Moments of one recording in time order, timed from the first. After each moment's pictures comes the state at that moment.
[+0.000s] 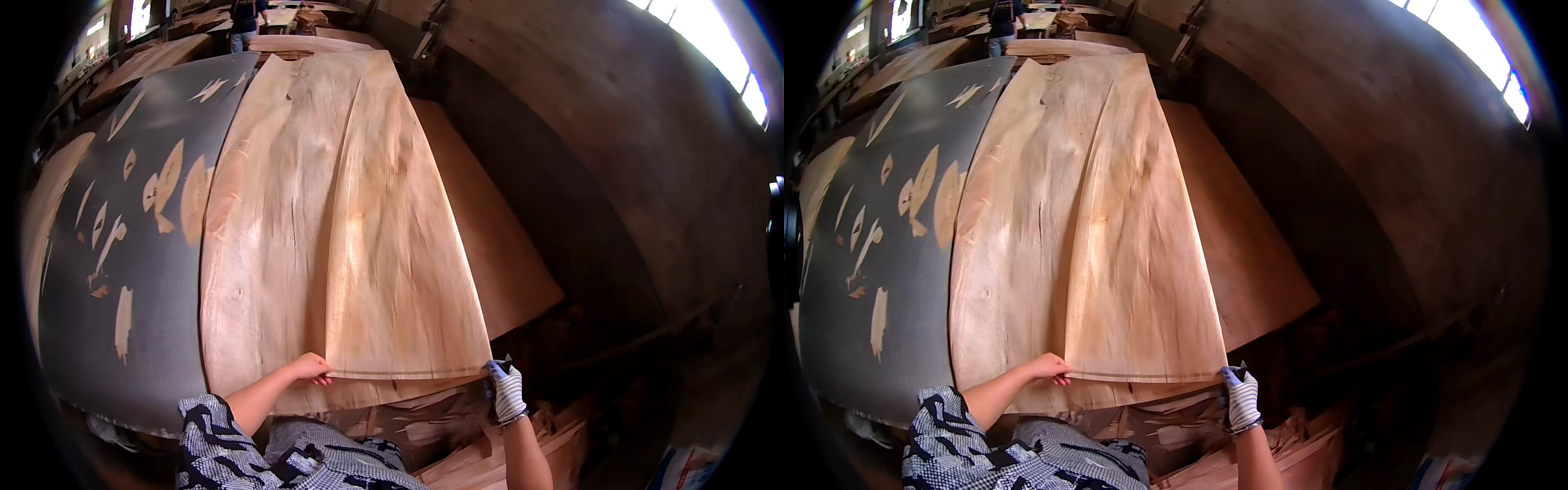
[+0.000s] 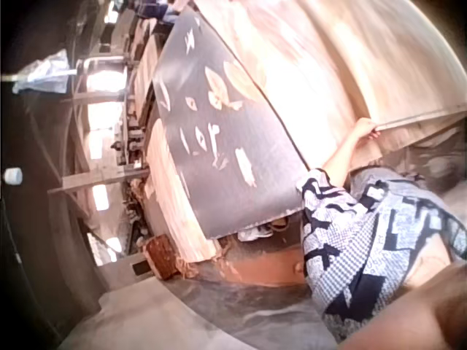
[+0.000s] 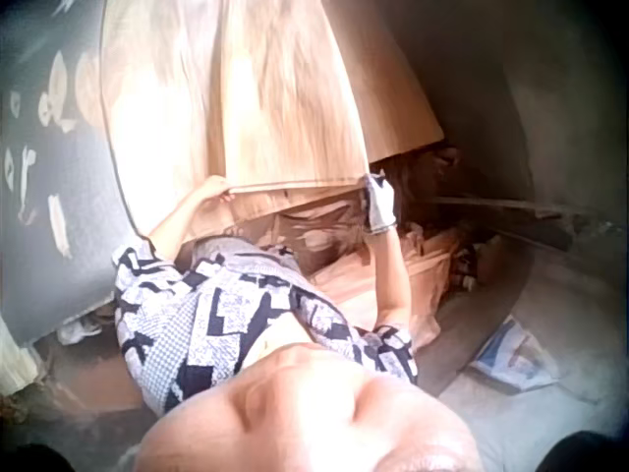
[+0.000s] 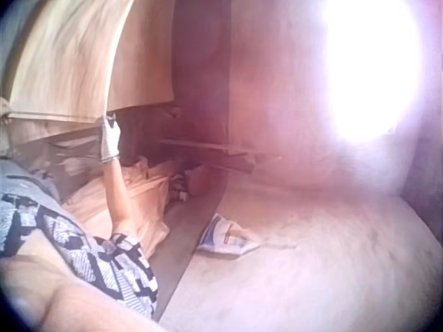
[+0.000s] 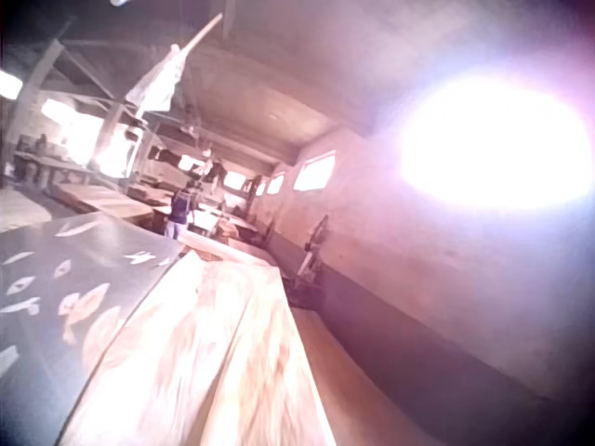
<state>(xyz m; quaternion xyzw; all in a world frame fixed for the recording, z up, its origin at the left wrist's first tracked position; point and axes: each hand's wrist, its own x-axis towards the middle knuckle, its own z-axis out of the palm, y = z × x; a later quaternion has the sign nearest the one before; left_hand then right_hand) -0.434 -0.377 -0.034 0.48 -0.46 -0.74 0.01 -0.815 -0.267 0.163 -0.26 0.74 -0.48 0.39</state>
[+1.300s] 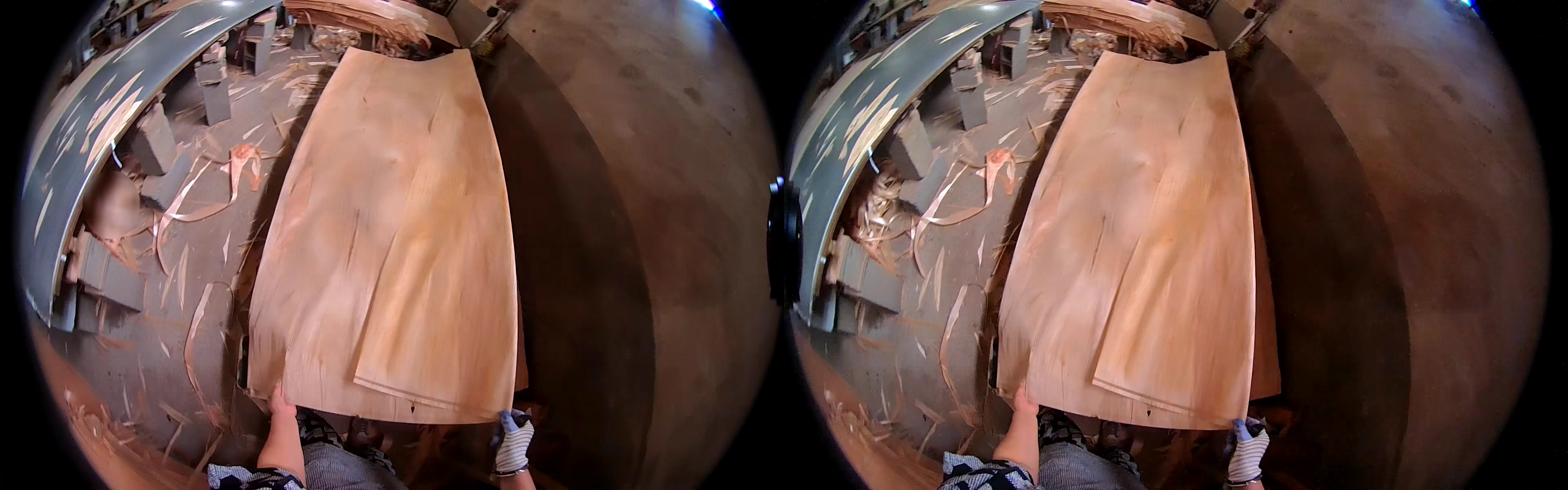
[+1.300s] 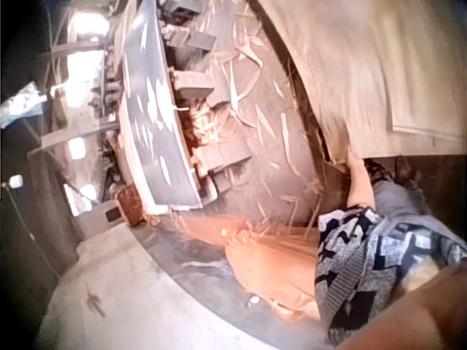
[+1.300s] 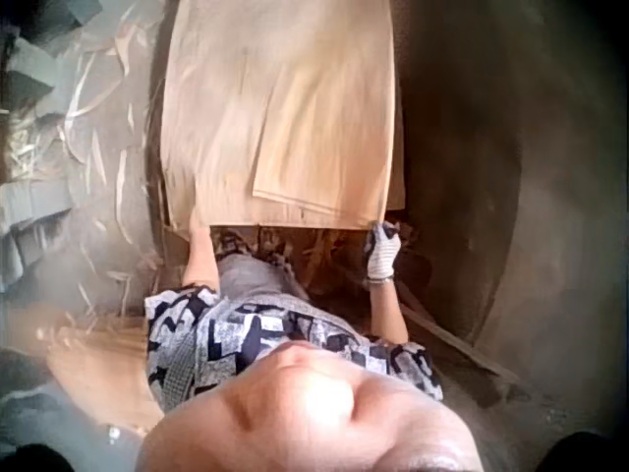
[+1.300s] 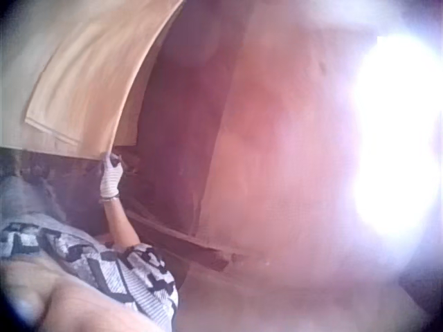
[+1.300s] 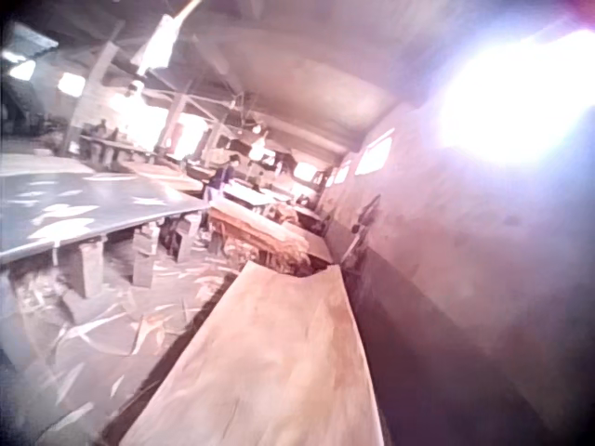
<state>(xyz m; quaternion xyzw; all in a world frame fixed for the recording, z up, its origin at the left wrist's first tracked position) -0.983 -0.389 -0.326 0.41 0.33 -0.47 0.71 -1.393 -0.492 0.057 -0.33 0.74 -0.45 0.36</state>
